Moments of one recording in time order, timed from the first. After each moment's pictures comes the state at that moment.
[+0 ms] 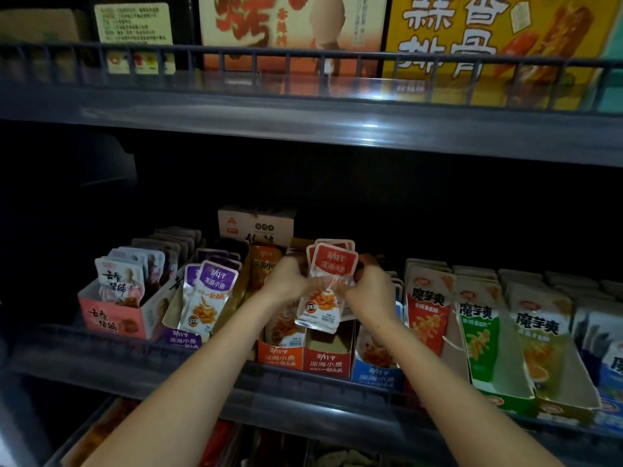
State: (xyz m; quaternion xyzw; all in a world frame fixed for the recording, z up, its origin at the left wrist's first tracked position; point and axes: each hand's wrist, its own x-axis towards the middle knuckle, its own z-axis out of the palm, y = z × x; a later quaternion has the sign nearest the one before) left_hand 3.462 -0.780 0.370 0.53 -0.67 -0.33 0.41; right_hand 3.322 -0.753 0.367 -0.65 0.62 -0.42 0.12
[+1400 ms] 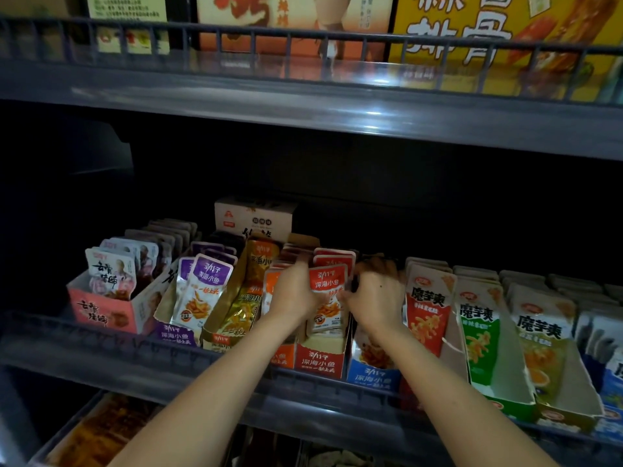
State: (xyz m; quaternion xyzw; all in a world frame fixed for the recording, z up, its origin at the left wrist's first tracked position) left_hand 3.439 -0.782 0.341 0.58 -0.69 -0.16 0.40; right_hand 3.309 -0.778 0.342 -0.66 0.65 -0.33 -0.15
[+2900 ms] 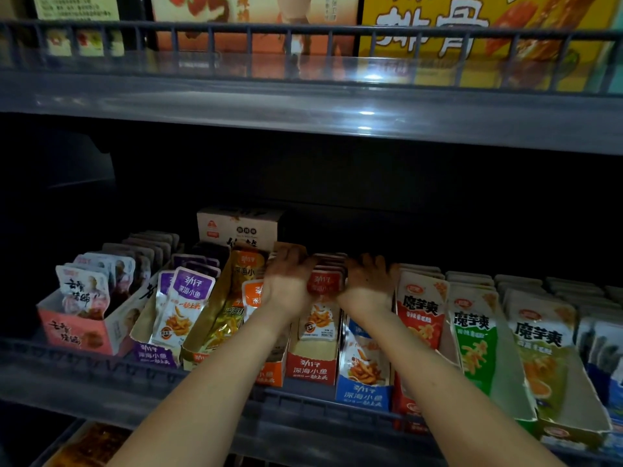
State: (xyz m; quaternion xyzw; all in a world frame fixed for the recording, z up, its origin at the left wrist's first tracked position) left_hand 3.436 -0.826 0.339 0.55 -0.77 0.14 0.30; right_hand 3.293 -0.830 0.344 -0.67 0.70 -0.17 -0.18
